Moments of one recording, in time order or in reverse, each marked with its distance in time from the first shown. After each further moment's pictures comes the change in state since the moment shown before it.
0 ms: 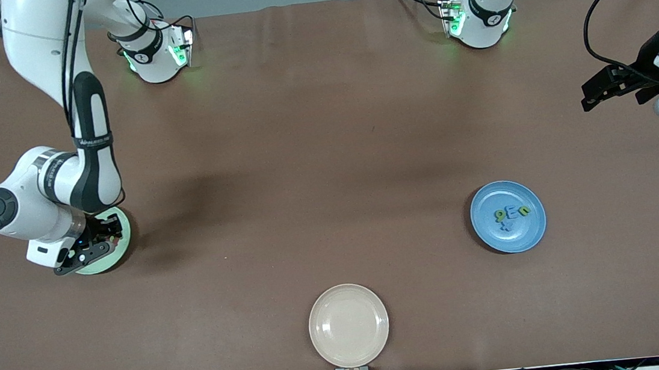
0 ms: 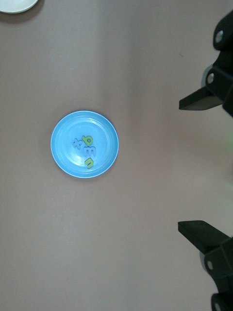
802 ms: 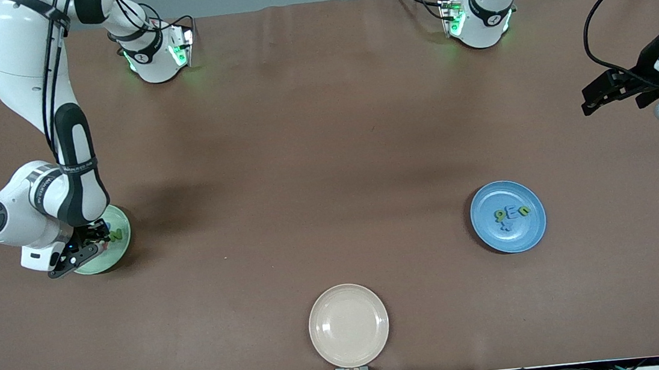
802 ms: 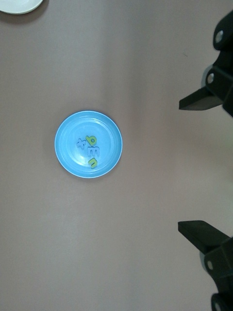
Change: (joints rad) left arm 0.002 0.005 0.000 -0.001 0.000 0.019 0.000; right arm -0.192 0.051 0.124 0.003 0.000 0.083 -0.156
